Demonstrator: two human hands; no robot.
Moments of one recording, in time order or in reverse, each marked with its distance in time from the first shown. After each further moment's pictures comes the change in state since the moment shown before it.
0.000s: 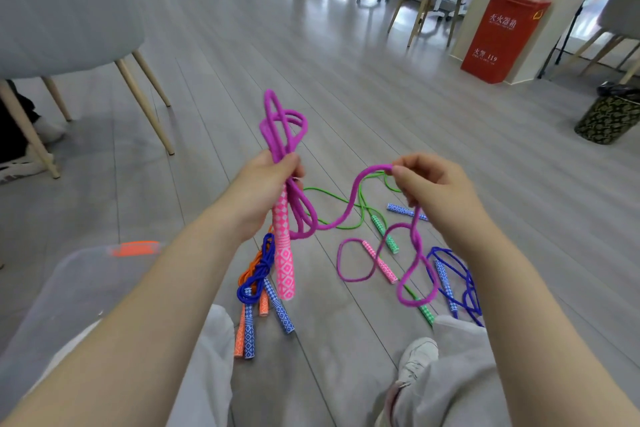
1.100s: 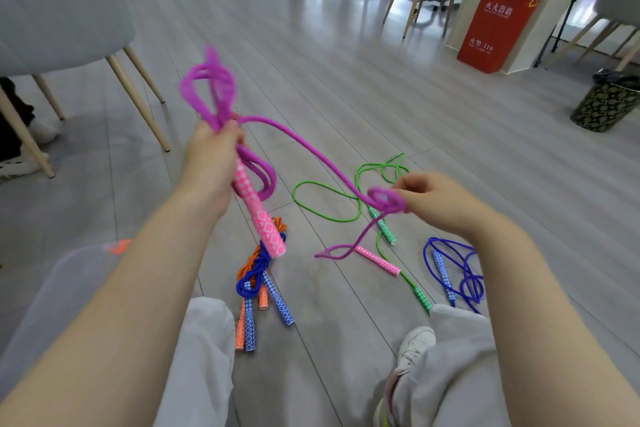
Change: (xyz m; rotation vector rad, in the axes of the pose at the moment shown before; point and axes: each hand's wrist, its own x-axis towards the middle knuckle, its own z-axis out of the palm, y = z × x) left_hand 0.021 0.007 -0.034 -0.073 0.364 0.175; right_hand 0.010 0.026 -0.023 -0.538 -0.283 0.161
